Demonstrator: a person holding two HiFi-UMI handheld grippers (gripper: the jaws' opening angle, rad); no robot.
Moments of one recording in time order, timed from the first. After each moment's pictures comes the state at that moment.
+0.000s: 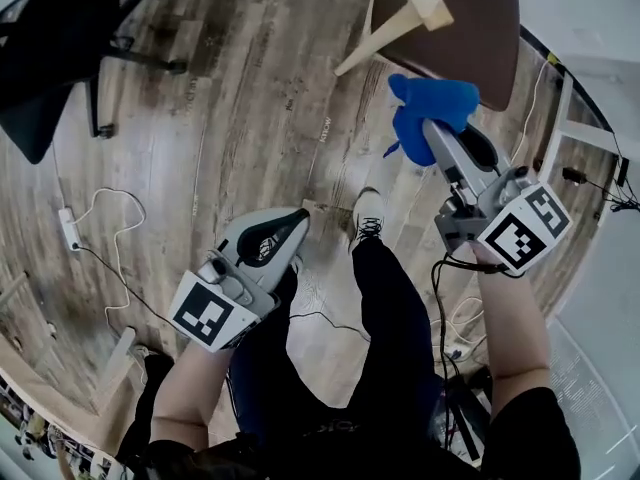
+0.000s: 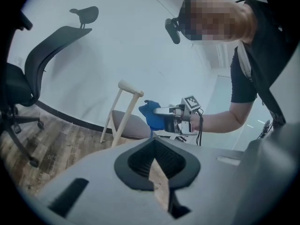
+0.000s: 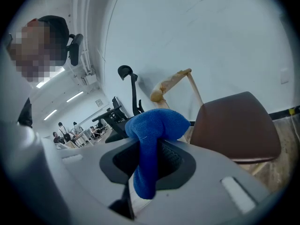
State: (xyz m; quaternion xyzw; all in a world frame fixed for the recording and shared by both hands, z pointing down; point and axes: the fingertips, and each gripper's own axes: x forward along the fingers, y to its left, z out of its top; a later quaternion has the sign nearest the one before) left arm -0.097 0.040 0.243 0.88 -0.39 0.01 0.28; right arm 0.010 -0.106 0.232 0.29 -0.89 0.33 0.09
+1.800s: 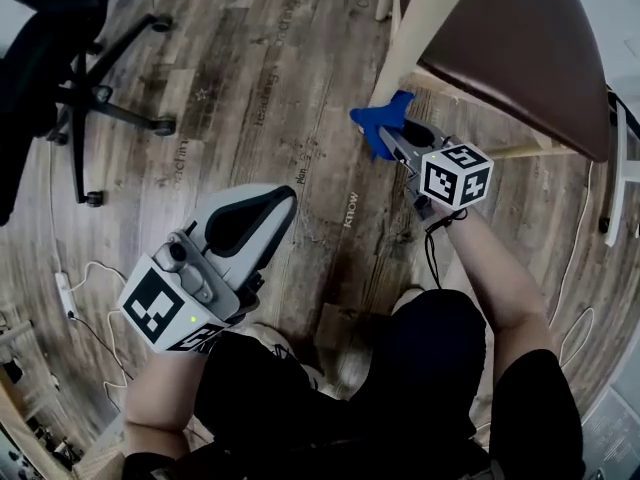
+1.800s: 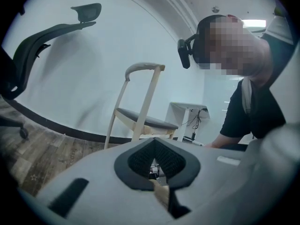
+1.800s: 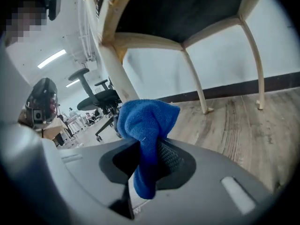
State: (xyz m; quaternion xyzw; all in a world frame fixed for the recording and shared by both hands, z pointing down) left arm -0.114 -0.071 0.454 0.92 -0.36 -0.01 0.17; right arm -0.019 -0.213 0.673 0.28 -0.91 0.29 0.13
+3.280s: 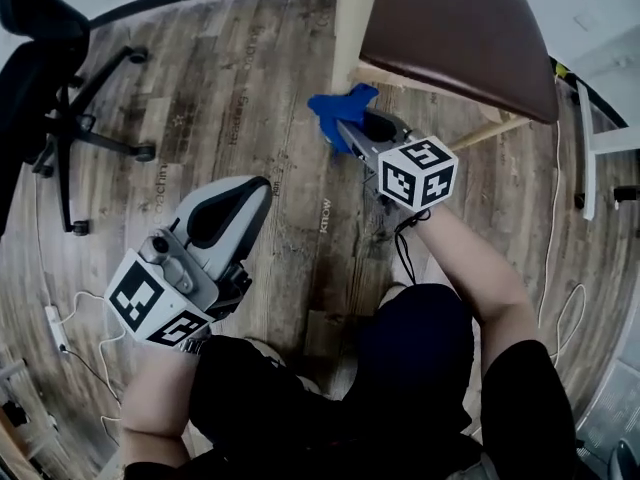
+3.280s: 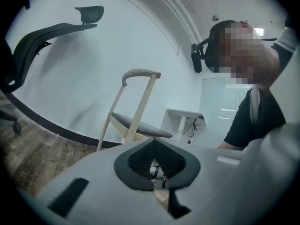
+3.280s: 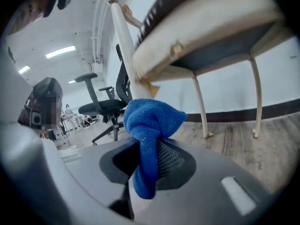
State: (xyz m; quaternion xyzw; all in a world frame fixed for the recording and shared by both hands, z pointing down) left arm -0.103 -0.061 0.430 0.92 -0.34 -0.06 0.17; right arm -0.028 -0.202 0.597 0.32 -0.92 0.20 0.09
